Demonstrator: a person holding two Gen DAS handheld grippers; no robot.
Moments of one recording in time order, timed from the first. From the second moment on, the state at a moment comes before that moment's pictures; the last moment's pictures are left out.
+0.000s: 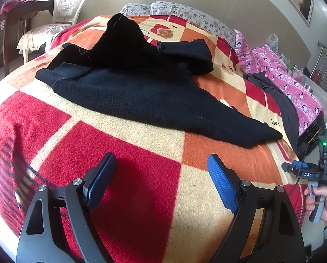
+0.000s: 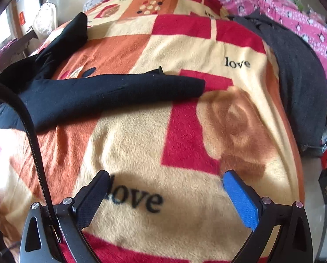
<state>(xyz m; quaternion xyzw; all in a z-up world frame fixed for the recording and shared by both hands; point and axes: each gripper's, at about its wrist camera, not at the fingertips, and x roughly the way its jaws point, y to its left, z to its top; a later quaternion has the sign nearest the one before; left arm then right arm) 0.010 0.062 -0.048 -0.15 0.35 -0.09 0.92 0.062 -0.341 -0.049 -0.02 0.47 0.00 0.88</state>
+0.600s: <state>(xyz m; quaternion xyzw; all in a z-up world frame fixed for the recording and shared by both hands) 0.013 0.058 -0.049 -0.15 0.35 -0.08 0.92 0.127 -0.456 -0.034 0.48 0.39 0.09 0.78</state>
